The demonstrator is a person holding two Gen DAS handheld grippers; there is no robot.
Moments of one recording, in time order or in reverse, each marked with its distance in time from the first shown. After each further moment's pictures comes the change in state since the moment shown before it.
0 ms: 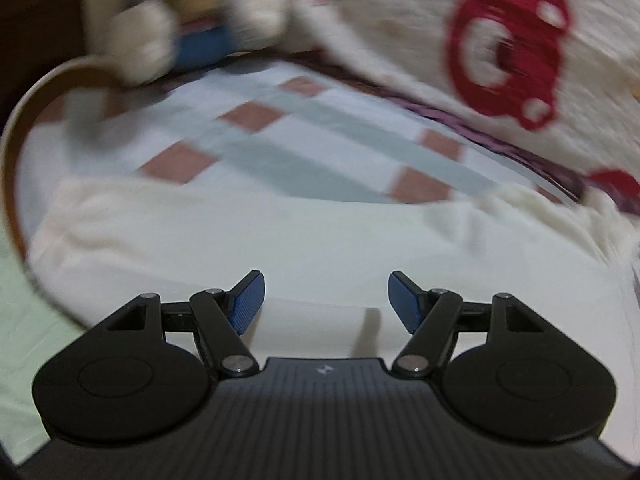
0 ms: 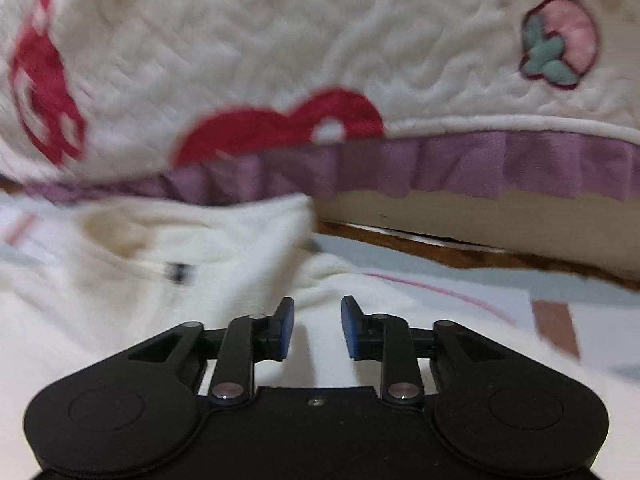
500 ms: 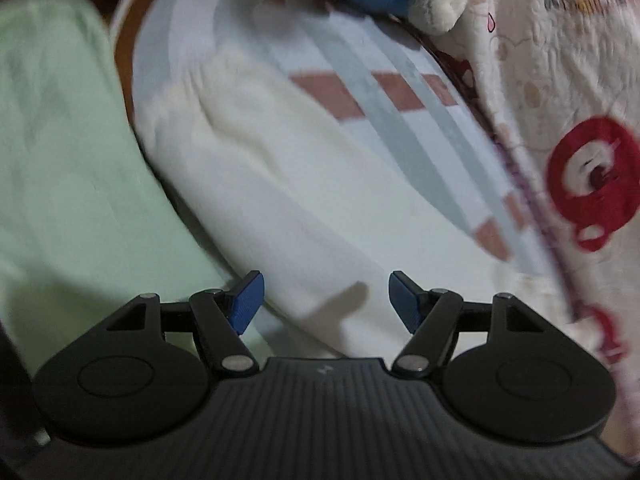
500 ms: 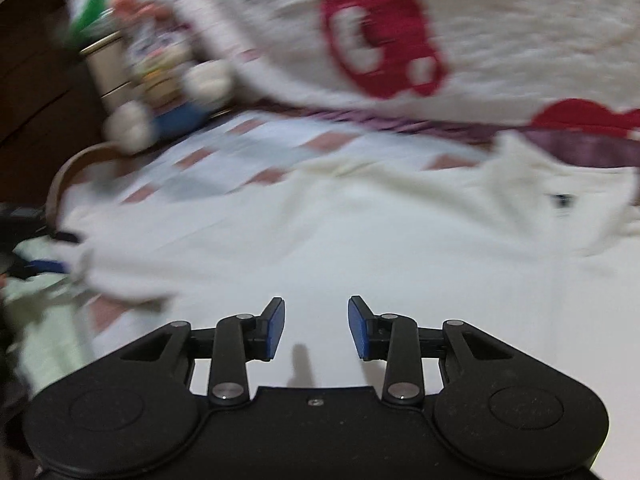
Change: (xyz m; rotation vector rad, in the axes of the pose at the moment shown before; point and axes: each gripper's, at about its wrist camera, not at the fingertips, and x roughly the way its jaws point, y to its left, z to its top) left arm -0.009 0.098 -0.026 -0.562 0.165 -0.108; right arm -0.092 0.195 -0.095 -0.264 0.109 0.526
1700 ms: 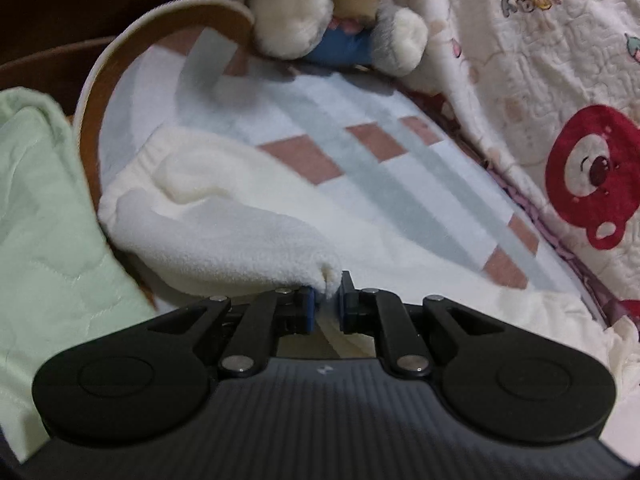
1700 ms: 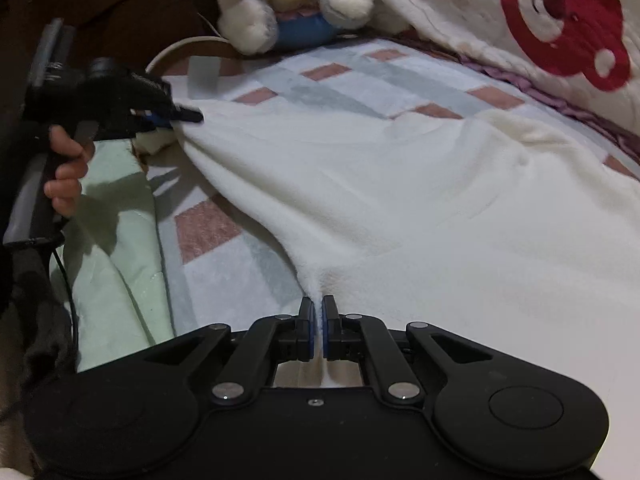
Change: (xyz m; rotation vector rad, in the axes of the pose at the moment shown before) left arm 0.011 -0.033 -0.001 0.244 -0.237 0.111; right arm 0.054 0.085 -0.012 -0.209 0.170 0.155
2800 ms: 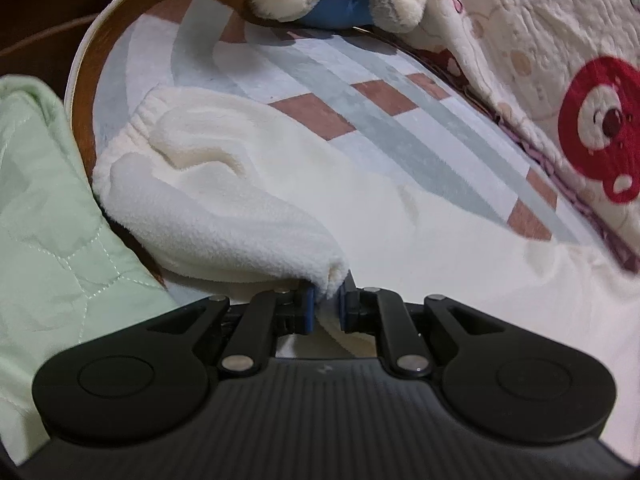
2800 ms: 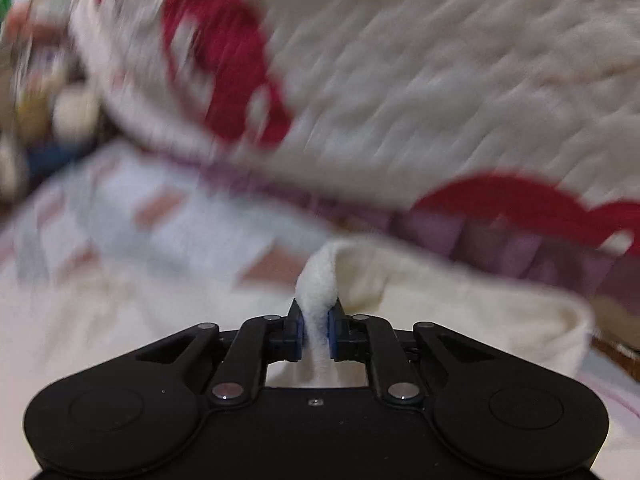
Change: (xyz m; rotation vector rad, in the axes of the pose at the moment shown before) left arm 0.016 0.002 -0.015 0.105 0.071 0.046; right arm -0.061 -0.290 0.067 0.302 -0.234 -0.405
